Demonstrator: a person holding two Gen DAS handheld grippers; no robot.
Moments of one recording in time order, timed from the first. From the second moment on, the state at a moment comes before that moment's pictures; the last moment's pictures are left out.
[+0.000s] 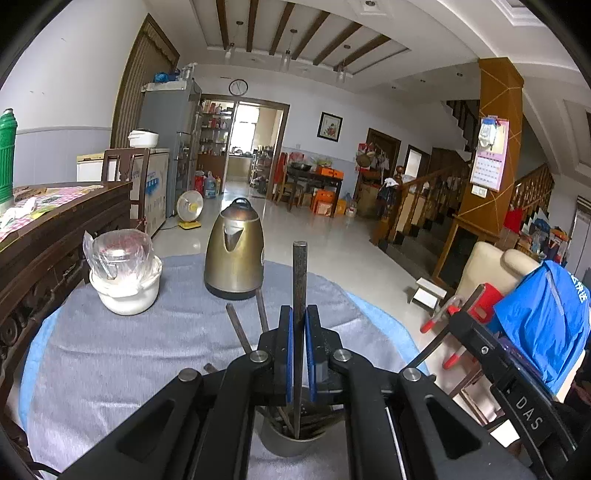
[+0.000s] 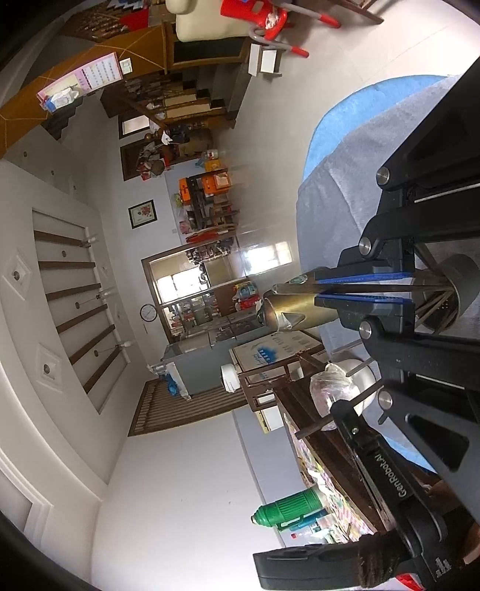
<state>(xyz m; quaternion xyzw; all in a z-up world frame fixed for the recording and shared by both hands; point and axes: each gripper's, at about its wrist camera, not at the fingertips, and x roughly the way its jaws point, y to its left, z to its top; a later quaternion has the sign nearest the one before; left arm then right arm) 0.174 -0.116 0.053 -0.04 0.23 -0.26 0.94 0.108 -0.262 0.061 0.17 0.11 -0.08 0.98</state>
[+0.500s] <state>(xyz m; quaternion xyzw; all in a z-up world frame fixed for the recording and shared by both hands) 0.160 -0.113 0.048 -0.02 0.26 -0.27 0.93 0.110 -0.260 0.054 0.17 0.15 -0.07 0.97</state>
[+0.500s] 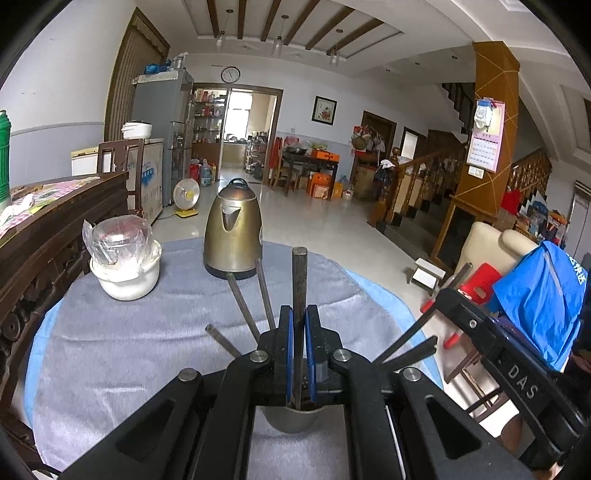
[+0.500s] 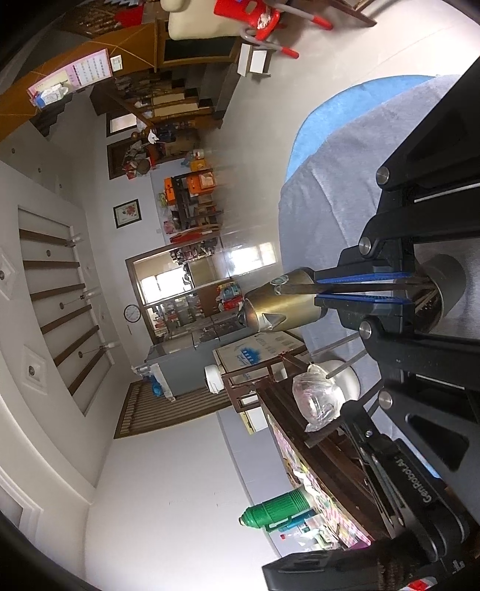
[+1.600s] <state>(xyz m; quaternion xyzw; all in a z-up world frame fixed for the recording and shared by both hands) 0.117 -0.042 0.022 0.05 0.32 -0.15 0.93 0.084 -0.244 0.065 0.18 0.15 -0.02 0.97</state>
